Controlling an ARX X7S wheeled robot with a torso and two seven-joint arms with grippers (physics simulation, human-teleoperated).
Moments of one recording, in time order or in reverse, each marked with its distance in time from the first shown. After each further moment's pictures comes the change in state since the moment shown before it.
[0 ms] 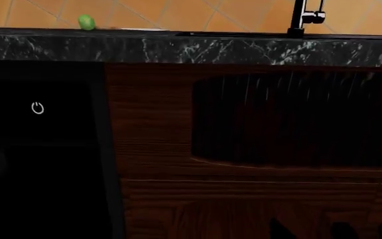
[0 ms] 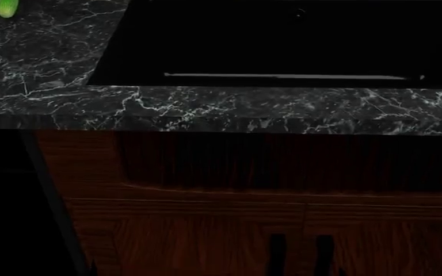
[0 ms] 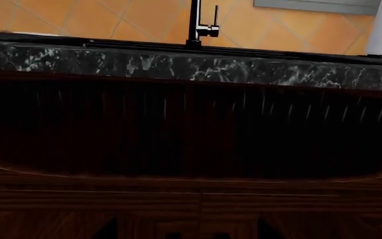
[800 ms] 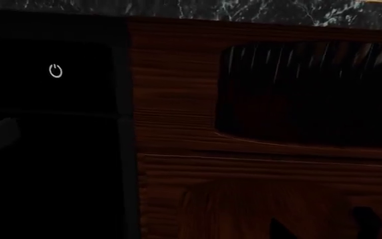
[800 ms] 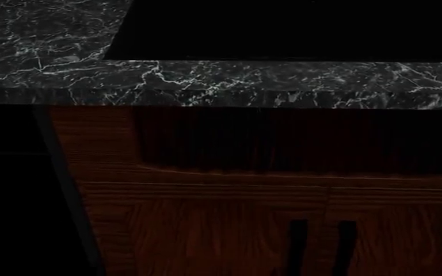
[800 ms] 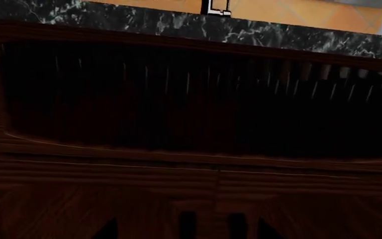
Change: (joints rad) left arm -0.008 -0.031 0.035 -0.002 -0.069 -0.004 -0.037; right arm 0.004 0.042 -0.051 0.006 0.009 0.002 0.059
